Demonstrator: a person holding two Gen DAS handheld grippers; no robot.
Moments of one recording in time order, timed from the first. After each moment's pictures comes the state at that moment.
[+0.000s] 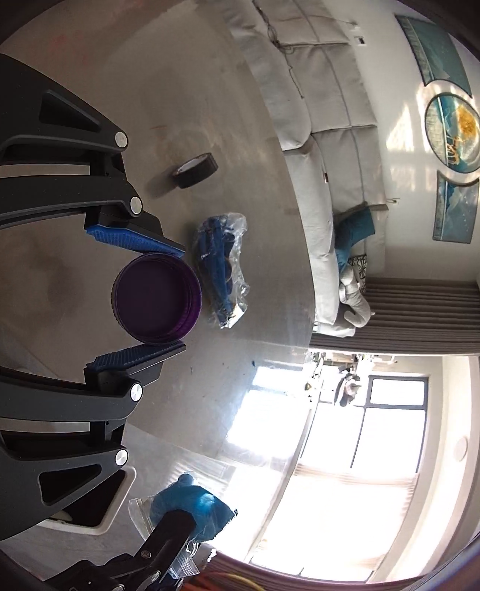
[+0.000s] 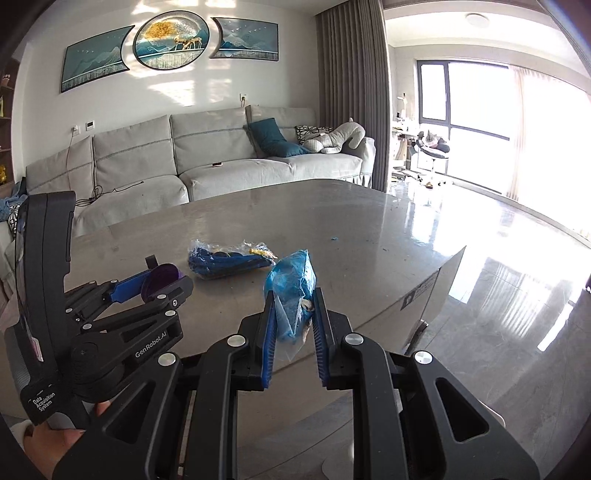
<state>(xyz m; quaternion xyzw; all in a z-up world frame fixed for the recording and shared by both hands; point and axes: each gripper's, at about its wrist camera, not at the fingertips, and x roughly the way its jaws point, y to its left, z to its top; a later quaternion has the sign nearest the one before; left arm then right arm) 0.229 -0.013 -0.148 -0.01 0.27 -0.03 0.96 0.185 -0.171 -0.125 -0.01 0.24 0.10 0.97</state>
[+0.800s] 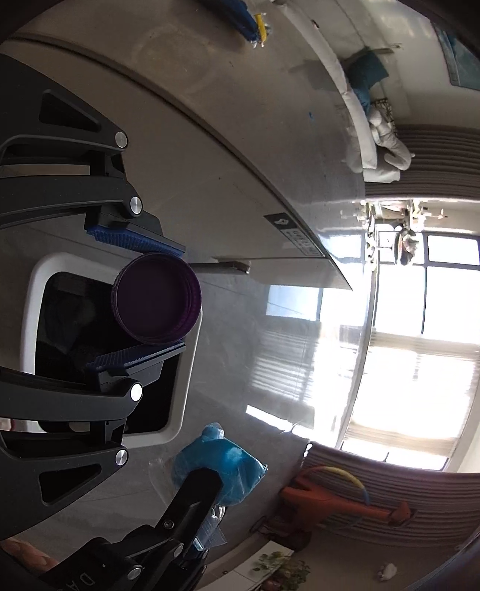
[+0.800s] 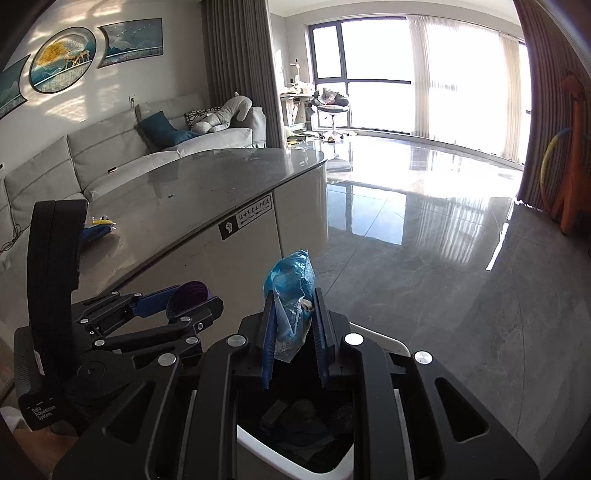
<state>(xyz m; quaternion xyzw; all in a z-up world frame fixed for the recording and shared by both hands) 0.243 -0.234 -0.235 0.08 0.35 -0.28 0.89 0.145 -0.335 -0.204 0.07 0.29 -0.08 0.95</state>
